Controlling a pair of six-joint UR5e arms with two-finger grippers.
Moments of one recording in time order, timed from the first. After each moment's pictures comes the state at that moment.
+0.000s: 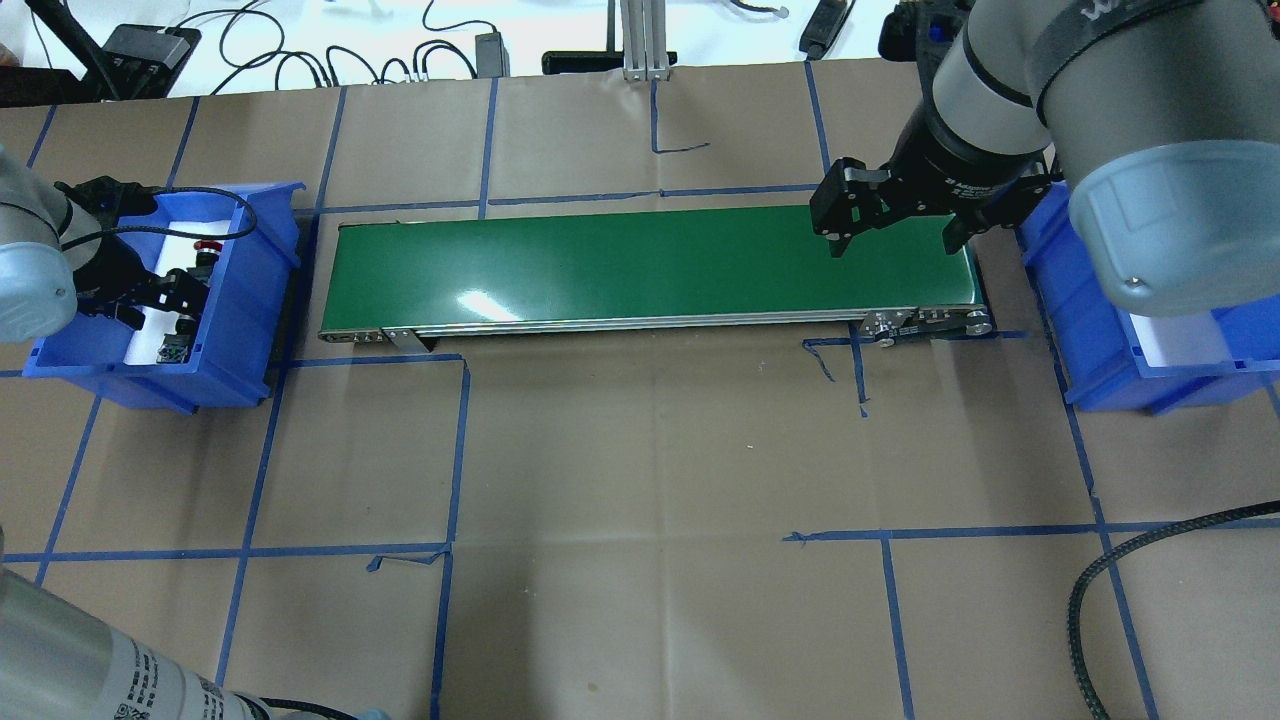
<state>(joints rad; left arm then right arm) -1.00 -2.01 -1.75 -0.92 1.57 0.58 1.64 -1.64 1.70 -1.75 -1.52 0.06</state>
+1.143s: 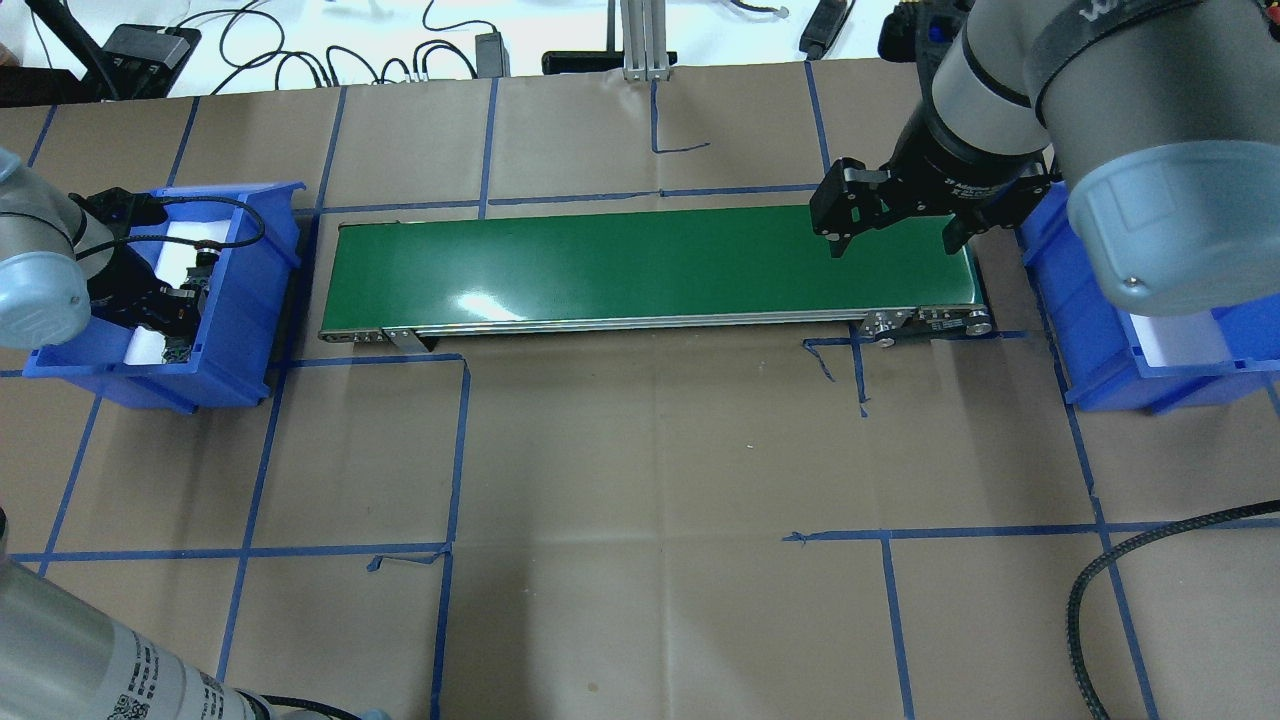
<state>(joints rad) -1.00 -2.00 -1.72 -0.98 1.57 0.55 1.64 -1.64 1.70 -1.76 -1.52 0.06</state>
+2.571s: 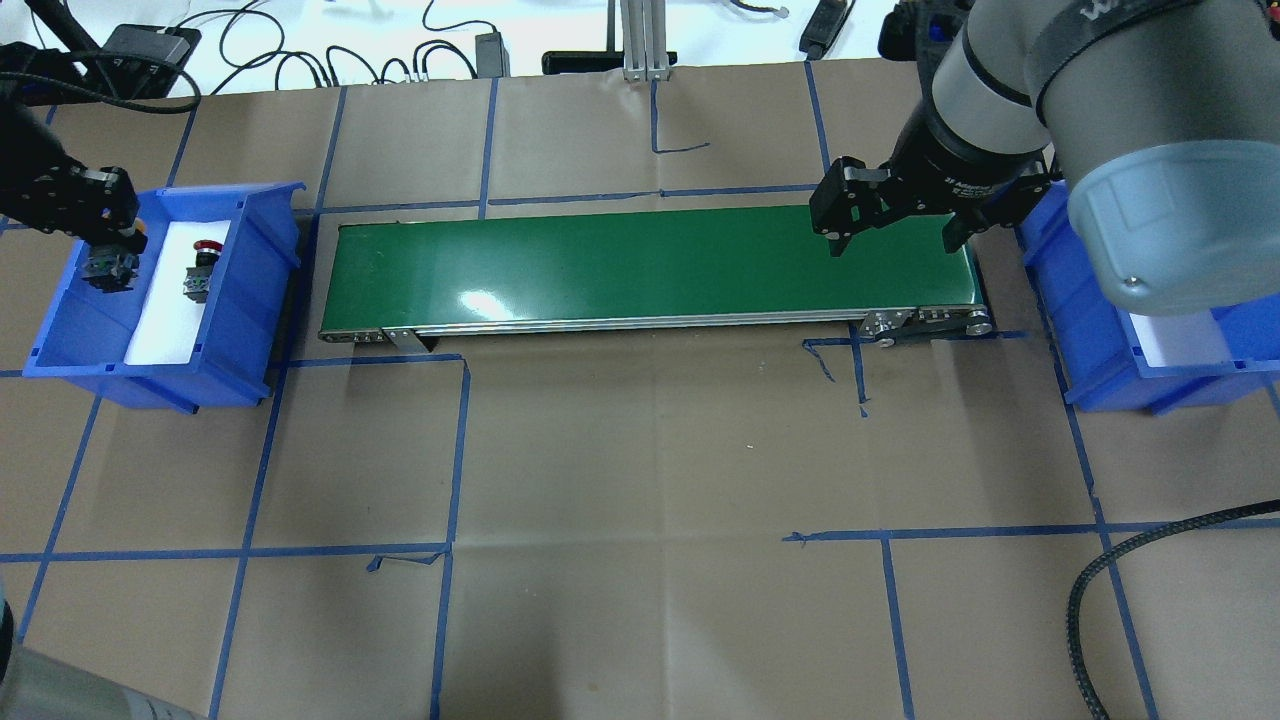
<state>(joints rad) -1.26 -1.89 -1.44 -1.44 1.57 0.29 1.64 -1.64 1.70 -1.76 -1.52 0.06</state>
